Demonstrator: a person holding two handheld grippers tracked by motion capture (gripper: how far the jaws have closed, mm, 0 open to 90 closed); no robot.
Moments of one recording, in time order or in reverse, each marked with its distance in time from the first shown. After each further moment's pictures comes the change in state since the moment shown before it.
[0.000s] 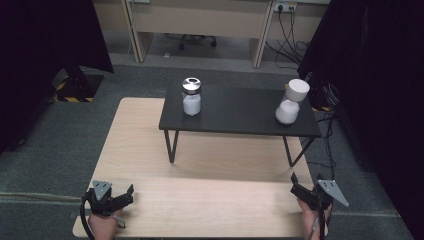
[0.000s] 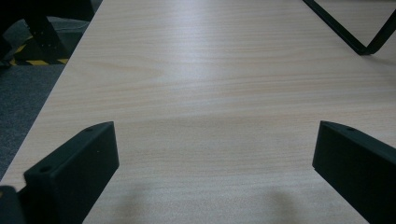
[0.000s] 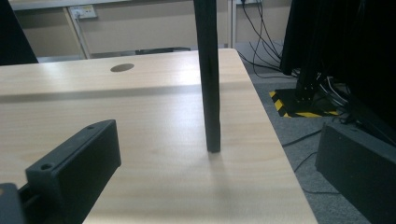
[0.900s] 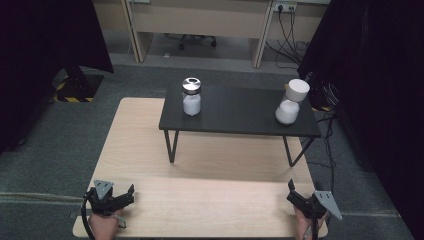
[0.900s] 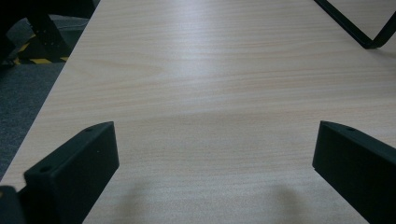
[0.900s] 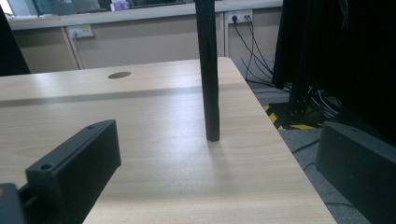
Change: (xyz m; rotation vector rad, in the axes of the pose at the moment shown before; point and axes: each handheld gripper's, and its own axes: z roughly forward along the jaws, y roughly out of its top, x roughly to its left) left arm -0.003 0.002 0.002 0.012 0.012 0.014; right arm 0.009 -0.041 -0.007 -0.093 -0.027 0.012
